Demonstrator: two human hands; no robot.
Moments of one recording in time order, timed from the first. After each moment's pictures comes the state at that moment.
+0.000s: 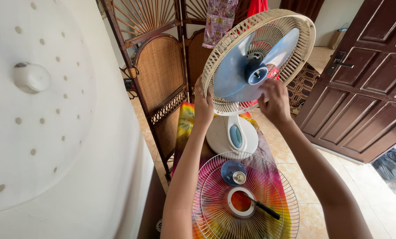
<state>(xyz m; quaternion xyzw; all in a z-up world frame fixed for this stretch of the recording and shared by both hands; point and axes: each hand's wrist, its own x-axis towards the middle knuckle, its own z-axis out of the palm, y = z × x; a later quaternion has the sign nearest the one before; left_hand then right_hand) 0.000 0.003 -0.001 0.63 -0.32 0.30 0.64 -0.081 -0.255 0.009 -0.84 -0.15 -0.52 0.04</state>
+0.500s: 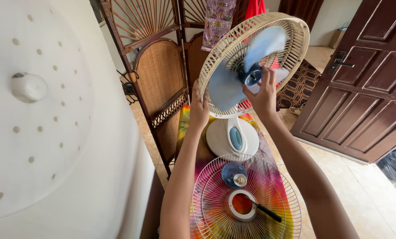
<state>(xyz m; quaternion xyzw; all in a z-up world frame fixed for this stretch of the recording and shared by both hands) 0.007 0.017 -0.002 0.69 -0.32 0.25 0.60 -0.066 -0.197 0.052 -0.82 -0.03 -0.52 0.25</state>
